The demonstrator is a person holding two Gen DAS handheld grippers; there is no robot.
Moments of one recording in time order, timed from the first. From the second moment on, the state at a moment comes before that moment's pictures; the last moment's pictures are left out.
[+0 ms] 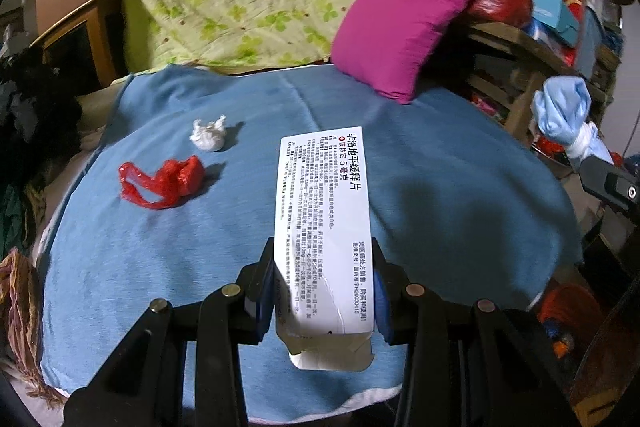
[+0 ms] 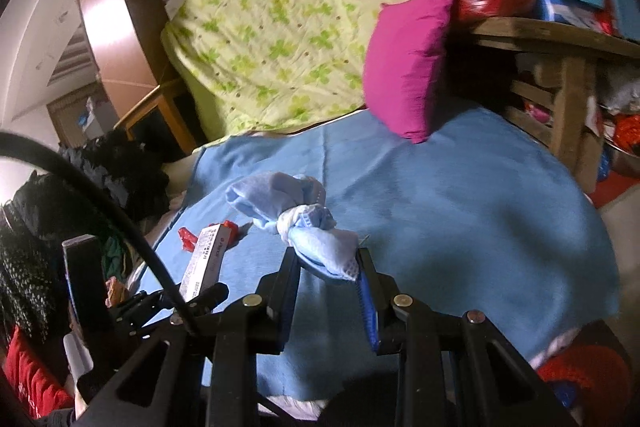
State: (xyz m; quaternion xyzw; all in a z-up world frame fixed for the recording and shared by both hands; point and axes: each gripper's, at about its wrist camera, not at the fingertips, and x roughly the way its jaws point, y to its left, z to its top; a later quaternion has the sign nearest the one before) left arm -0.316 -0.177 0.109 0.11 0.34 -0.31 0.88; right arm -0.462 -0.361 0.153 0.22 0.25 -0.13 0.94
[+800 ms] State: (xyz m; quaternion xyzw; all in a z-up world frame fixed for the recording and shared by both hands) left arm -0.410 -0.239 0.141 0.11 0.32 -0.45 0.82; right arm -0.672 -0.432 0.101 0.28 0.25 -0.36 0.85
